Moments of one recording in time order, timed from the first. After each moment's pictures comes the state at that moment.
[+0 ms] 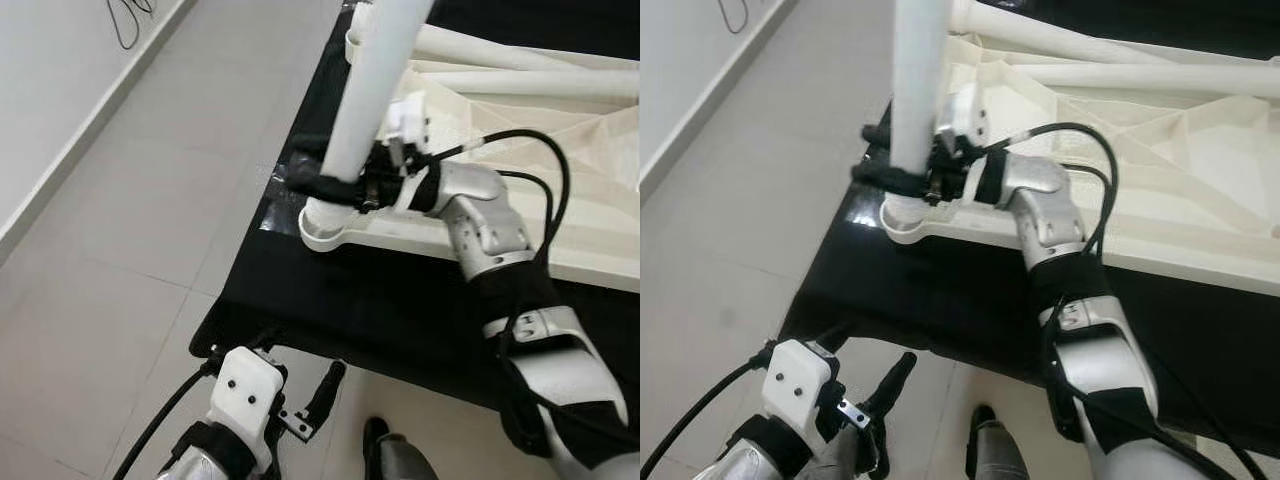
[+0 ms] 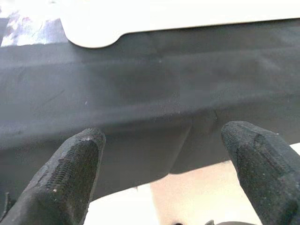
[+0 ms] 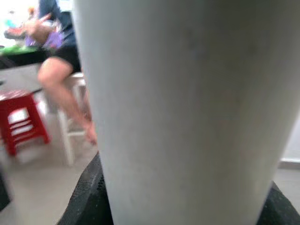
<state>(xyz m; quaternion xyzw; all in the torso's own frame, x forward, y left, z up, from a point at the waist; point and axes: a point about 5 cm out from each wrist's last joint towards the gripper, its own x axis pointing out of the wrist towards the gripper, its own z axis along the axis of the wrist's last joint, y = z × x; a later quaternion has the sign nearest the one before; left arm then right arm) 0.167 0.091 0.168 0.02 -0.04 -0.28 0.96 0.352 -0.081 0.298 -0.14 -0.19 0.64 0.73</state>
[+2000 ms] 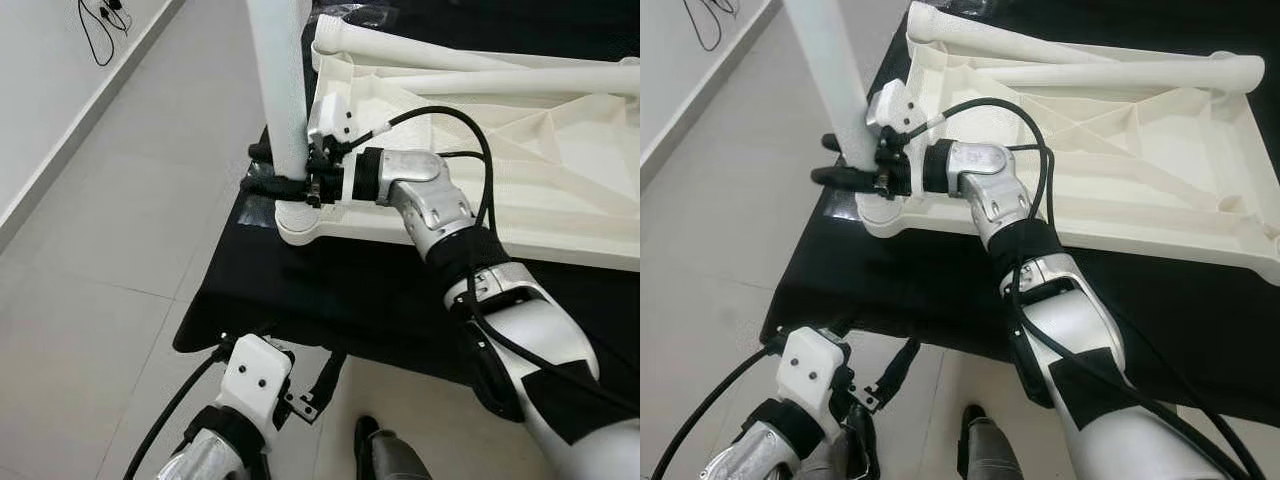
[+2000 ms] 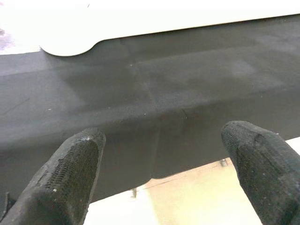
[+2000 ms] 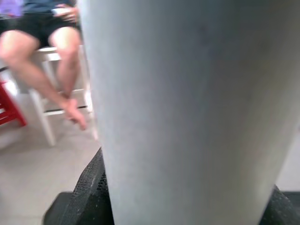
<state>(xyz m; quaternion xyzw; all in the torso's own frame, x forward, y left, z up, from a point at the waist) 0.181 0.086 0.164 0.03 -0.05 -0.27 0.96 0.384 -0.054 0.306 -0.14 -0.13 0.57 0.80</state>
